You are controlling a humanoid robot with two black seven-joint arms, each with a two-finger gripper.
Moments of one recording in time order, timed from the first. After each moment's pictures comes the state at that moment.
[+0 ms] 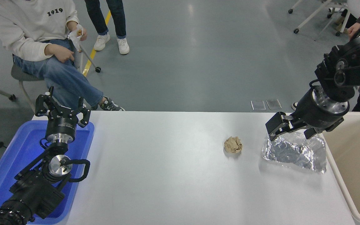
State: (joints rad) left arm -0.55 0.19 -1.04 -0.55 0.03 -0.40 -0.57; right arm 2.09 -0.47 -1.34 1.42 -0.38 0.58 0.05
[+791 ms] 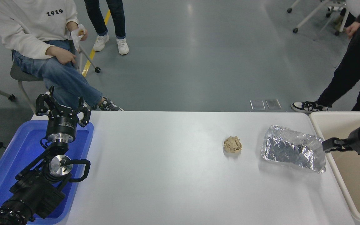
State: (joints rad) left arm -0.55 0.19 -1.04 -0.55 0.03 -0.40 -0.57; right arm 1.22 -0.63 -0.88 0.75 -0.71 0.35 0.03
